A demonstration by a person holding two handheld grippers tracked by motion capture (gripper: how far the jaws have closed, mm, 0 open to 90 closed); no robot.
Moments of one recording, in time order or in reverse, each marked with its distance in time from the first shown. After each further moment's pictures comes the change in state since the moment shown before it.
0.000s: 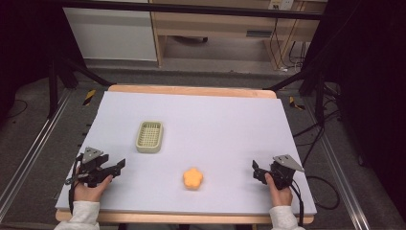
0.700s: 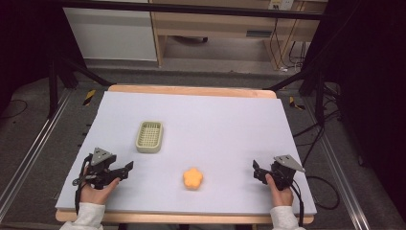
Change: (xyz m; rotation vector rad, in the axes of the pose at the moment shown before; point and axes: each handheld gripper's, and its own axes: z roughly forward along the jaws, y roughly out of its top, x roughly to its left) left arm -0.026 0.005 0.000 0.005 -0.046 0.061; right arm -0.002 -0.001 -0.001 -0.009 -0.005 0.016
